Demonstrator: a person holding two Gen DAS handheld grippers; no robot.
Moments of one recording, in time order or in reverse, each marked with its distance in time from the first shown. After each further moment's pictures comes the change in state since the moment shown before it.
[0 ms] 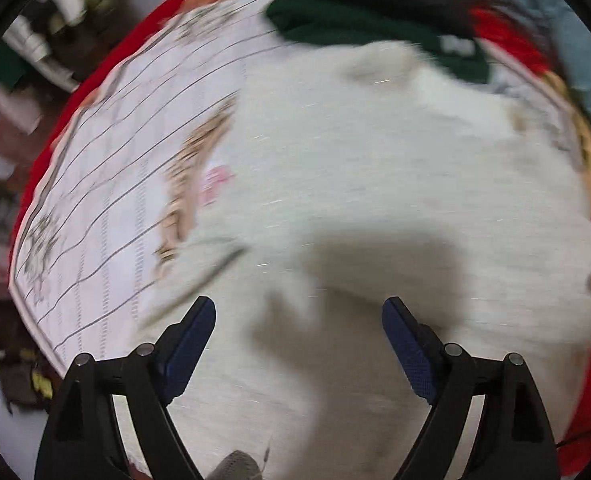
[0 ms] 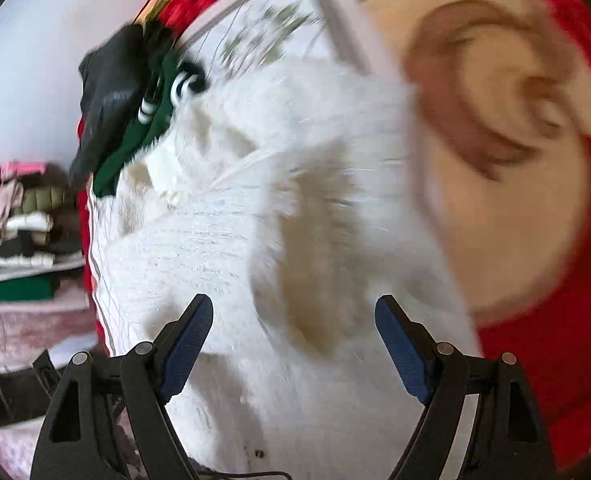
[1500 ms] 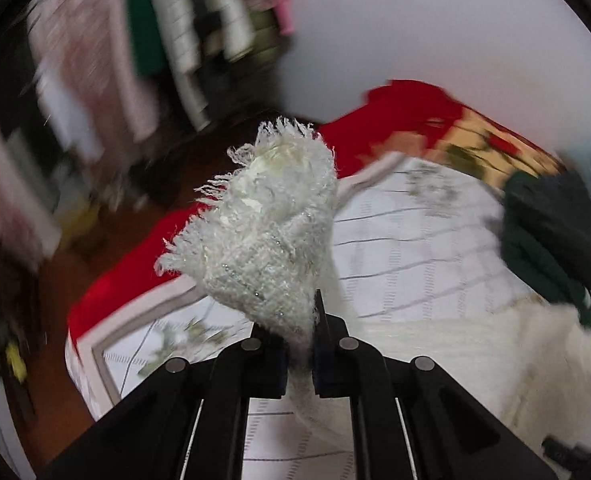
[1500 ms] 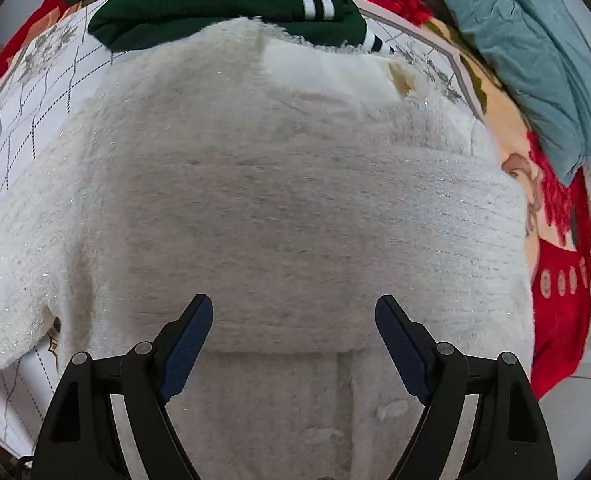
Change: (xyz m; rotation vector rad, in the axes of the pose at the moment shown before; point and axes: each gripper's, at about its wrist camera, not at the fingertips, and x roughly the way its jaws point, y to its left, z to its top) left arm -0.048 0.282 0.070 -0.318 -0.449 0.074; right arm 0.155 0.270 -0.109 -0.326 -0.155 -0.719
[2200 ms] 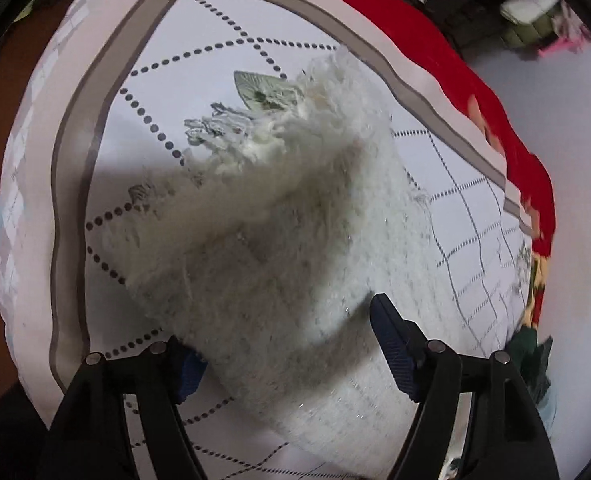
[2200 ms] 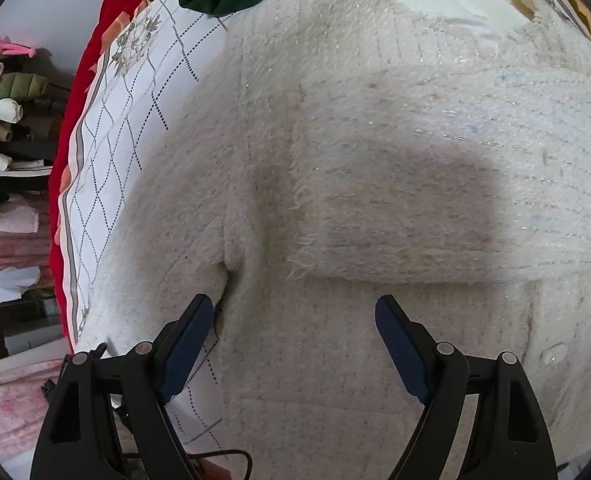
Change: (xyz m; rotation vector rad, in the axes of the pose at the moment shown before) left arm 0.116 0.157 -0.150 -1.066 0.439 -0.098; right arm 0.002 0.043 -0.016 0.077 0.187 0.526
